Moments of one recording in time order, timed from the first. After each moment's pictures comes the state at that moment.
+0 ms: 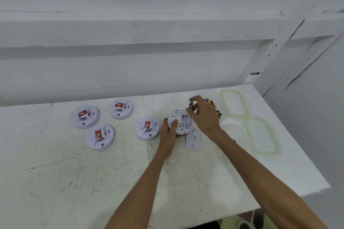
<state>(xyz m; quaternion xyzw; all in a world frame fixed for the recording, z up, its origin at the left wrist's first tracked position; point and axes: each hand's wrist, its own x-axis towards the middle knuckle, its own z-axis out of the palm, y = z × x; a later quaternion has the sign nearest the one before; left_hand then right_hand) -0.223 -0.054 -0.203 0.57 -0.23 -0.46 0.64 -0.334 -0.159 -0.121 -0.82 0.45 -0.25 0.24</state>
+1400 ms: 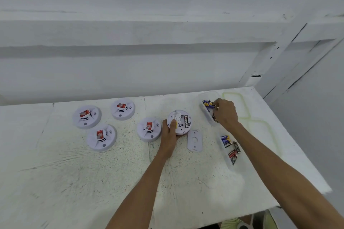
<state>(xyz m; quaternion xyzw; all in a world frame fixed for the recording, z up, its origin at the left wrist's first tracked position) -0.219 -0.056 -0.212 0.57 -0.20 -0.47 0.64 -0.374 -0.224 -0.126 -0.79 0.59 -0.11 0.15</state>
